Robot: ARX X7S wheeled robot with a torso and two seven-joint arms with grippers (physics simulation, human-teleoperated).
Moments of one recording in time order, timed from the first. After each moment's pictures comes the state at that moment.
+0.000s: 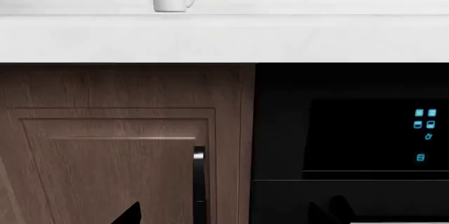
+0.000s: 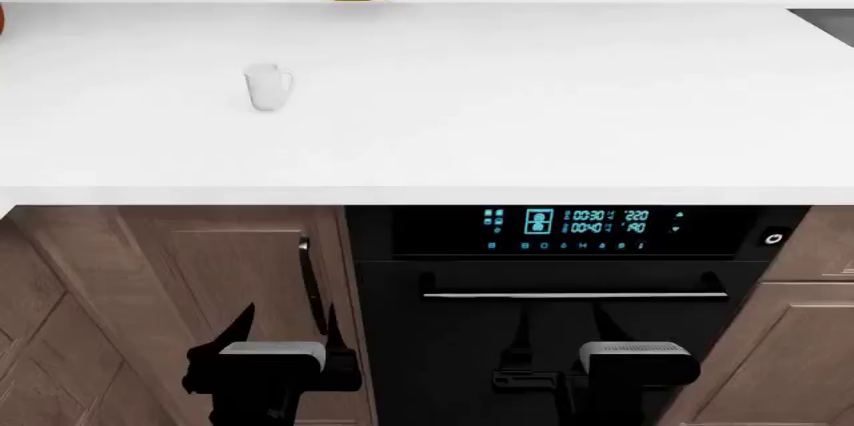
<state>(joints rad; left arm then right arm) 0.00 0.00 0.00 0.00 0.00 0.00 0.00 0.00 0.00 0.00 0.00 0.00 0.00 0.00</state>
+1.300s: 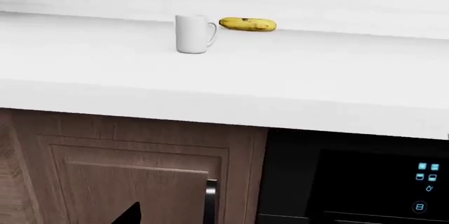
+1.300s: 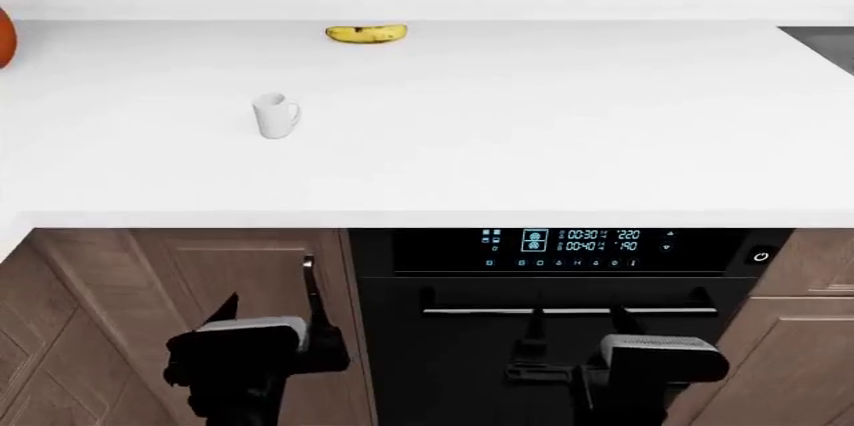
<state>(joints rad) -0.01 -0.12 0.09 0.20 -0.18 -0.23 -0.17 -0.02 0.12 -0.09 -0.15 0.15 0.10 0.14</state>
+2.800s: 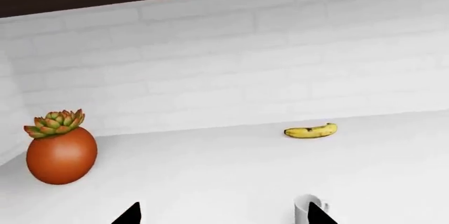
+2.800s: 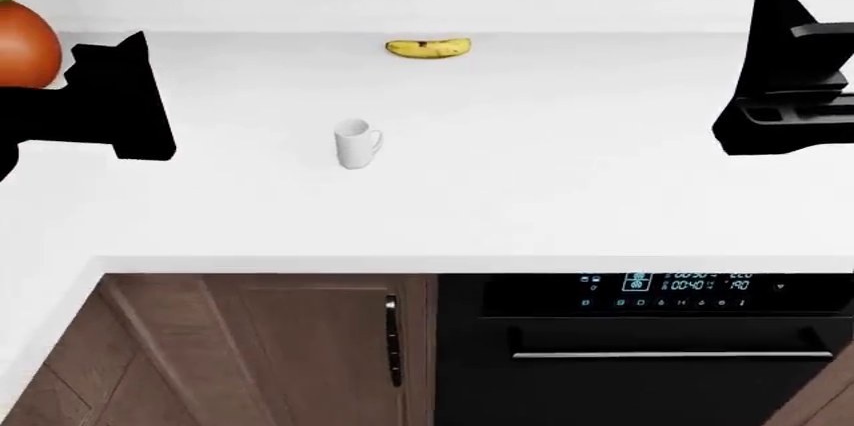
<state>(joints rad) -1.24 -0.85 0.09 0.53 -2.16 -1.23 -1.47 1.09 0.76 0.23 -0.72 1.98 1.27 1.27</state>
